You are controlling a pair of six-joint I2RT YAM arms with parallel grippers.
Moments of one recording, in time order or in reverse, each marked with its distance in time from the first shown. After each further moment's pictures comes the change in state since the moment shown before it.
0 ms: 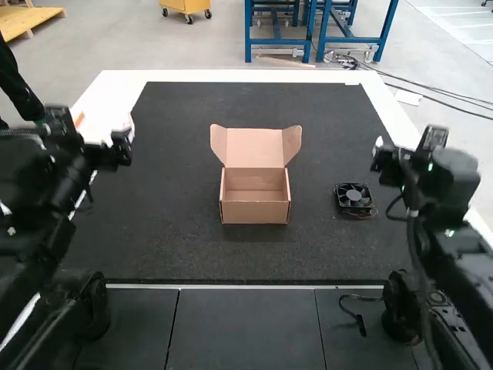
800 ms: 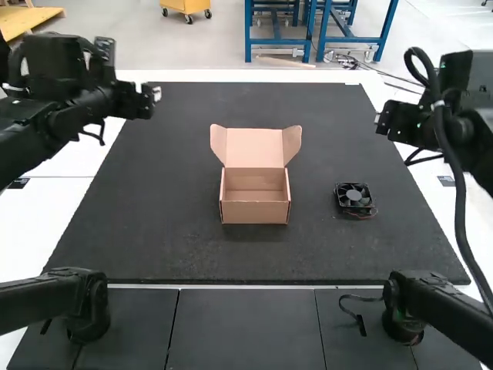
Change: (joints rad) left arm -0.142 0.567 0.549 -0.388 -0.032 0.072; right arm 0.000 0.444 0.648 -0.696 -0.054 0.077
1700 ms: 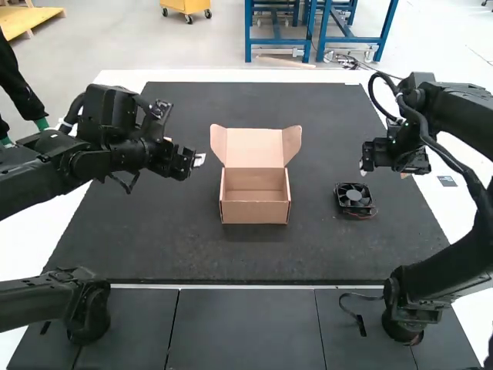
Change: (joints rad) left arm -0.300 -0.053 -0.177 -0.165 0.031 -0.021; right arm -0.079 0.481 0.096 -0.224 -0.058 -0.206
